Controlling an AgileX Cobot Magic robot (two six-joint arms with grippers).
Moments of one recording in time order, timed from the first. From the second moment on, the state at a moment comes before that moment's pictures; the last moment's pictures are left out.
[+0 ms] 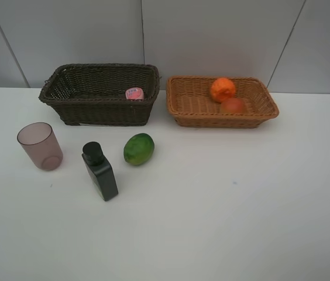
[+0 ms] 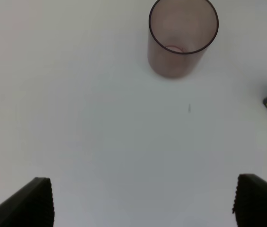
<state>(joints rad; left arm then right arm) 0.04 0.74 -0.70 0.03 0.98 -0.03 0.02 0.00 -0.53 -0.05 1.06 0.04</state>
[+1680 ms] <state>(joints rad) -0.55 1.51 -1.13 0.13 0.91 -0.37 0.02 0.00 -0.53 -0.05 1.06 0.04</state>
